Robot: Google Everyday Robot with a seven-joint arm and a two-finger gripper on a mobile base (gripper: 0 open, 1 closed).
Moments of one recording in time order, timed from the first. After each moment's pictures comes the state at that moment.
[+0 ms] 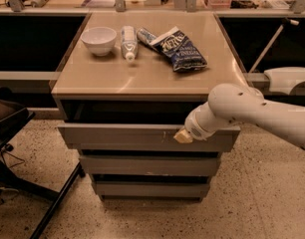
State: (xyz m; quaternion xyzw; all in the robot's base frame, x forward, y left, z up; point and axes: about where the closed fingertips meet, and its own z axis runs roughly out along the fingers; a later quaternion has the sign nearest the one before) arm 0.582 -0.099 0.653 -0.48 0.84 0.11 0.25
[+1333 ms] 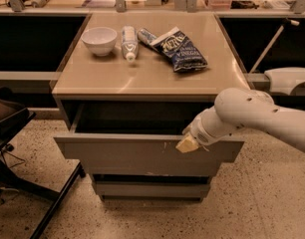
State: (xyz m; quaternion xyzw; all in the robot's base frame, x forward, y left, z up) arm 0.557 -0.115 0.655 -0.49 0.83 0.09 0.24
